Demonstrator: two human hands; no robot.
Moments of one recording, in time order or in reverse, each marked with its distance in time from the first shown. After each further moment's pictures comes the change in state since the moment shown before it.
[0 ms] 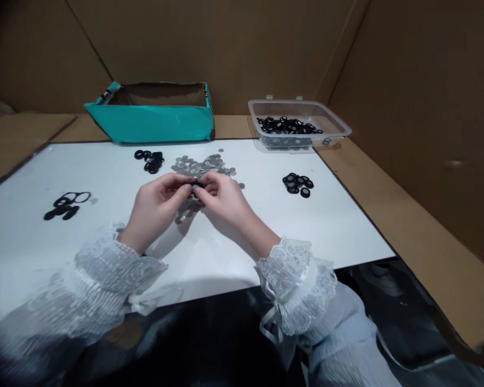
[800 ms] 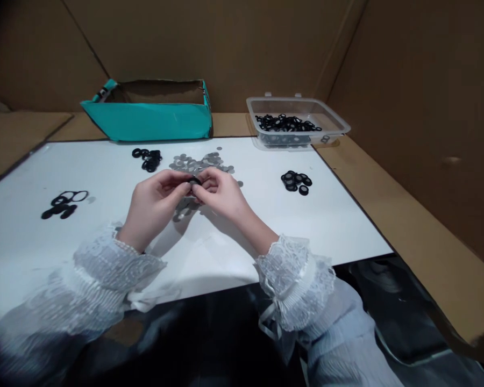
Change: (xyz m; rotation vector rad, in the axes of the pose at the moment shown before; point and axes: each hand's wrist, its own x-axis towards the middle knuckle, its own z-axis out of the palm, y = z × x) left_hand 0.000 -0.001 0.001 -0.053 0.012 -0.004; right_hand 0.002 -0.001 0.002 0.084 0.010 0.027
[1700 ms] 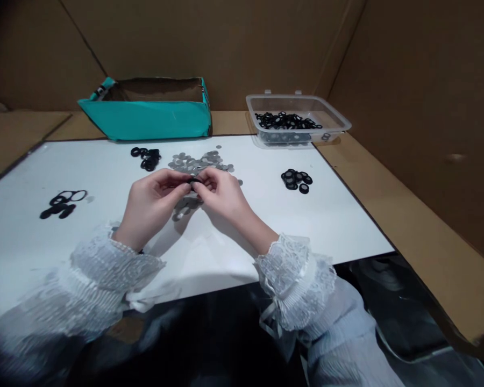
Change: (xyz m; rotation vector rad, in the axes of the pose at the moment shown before) left_hand 0.000 0.003 0.000 0.038 0.022 0.013; right_hand 0.000 0.006 0.000 -0.091 0.061 -0.098
